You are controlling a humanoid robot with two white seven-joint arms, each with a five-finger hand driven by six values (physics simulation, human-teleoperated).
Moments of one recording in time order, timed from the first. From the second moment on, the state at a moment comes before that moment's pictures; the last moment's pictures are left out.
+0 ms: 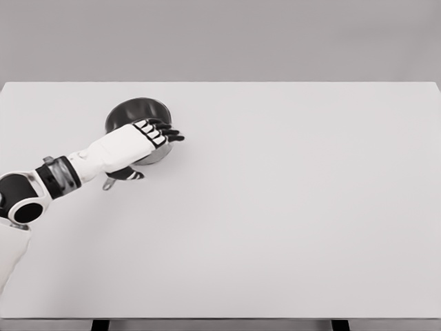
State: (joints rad) left arm -0.28 0.43 -0.17 -1.59 -0.75 -0.61 -0.48; right arm 0.06 0.00 -0.08 0.05 -0.27 -0.07 0.21
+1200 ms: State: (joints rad) left arm -0.27 0.49 -0.10 -1.56 -0.76 -0.61 -0.48; right arm 0.06 0.00 -0.08 0.05 -0.27 -0.07 0.21
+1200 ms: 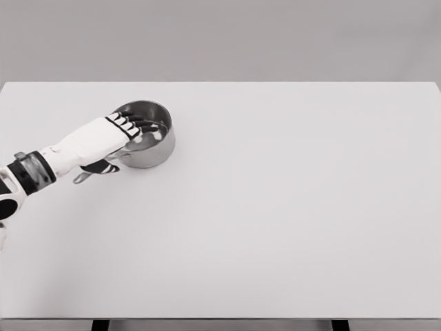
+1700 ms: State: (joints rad) left arm -0.29 0.52 -0.10 -1.54 -0.76 -0.61 -0.48; right arm 0.06 0.00 -0.08 0.05 -0.27 -0.07 0.21
